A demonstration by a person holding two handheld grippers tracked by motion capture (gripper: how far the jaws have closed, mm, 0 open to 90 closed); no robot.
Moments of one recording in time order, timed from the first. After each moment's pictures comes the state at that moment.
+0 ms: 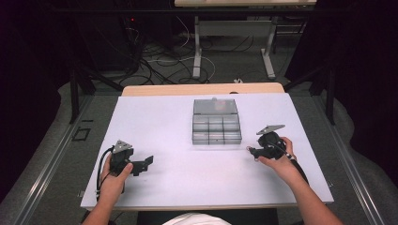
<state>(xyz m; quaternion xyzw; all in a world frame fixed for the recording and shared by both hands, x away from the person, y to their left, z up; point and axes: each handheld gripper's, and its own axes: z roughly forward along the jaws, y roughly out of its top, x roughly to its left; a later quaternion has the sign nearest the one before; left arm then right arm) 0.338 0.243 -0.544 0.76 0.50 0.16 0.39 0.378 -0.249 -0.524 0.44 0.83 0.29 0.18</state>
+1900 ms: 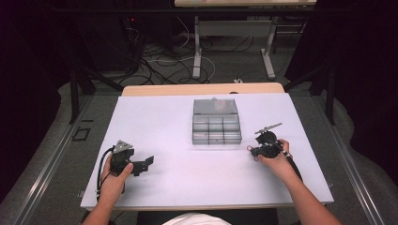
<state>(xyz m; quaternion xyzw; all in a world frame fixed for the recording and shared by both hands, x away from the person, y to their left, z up) 0.339 0.241 -0.546 0.75 0.50 0.16 0.40 0.390 -0.247 -0.540 0.51 0.81 0.27 0.09</state>
